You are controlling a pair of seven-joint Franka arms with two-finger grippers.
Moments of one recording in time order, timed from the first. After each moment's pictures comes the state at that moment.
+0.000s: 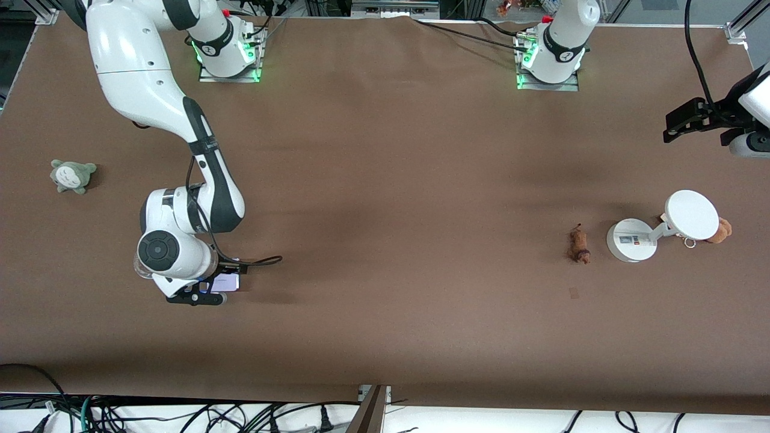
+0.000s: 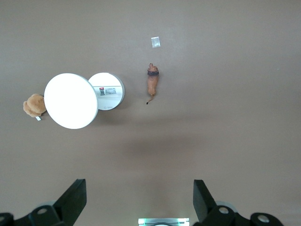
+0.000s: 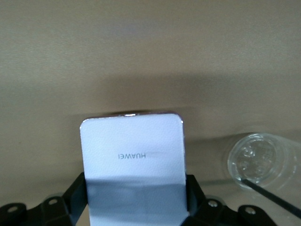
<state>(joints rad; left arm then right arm) -0.03 0.05 0.02 -1.46 0.03 1.41 0.04 0.28 0.82 -0.15 -1.43 0.02 2.16 0.21</state>
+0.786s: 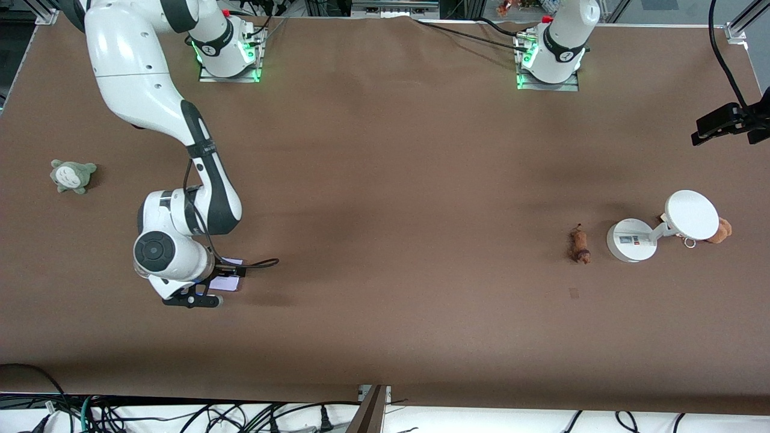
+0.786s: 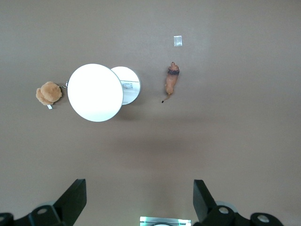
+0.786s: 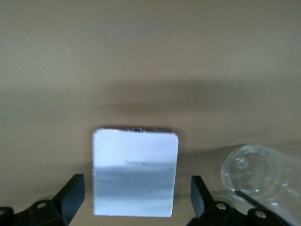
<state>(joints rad) 0.05 0.05 0.03 -1.47 0.03 1.41 0.04 0.27 0.81 -0.15 -1.40 0.02 2.18 0.20</state>
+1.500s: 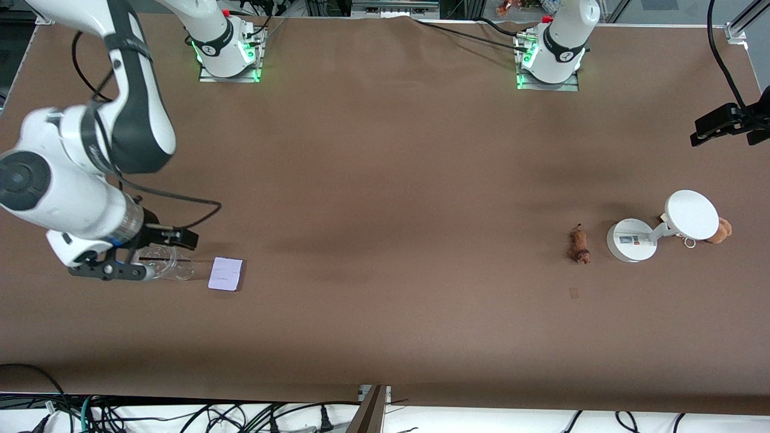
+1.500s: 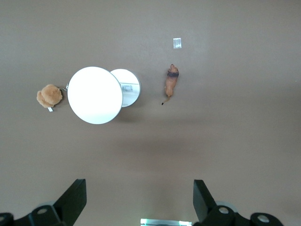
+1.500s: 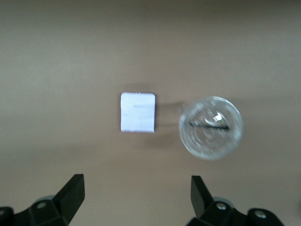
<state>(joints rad) 0.05 0.05 0.02 -1.47 0.03 1.43 0.04 0.27 0.44 -0.15 -1.38 0.02 1.78 0.19</state>
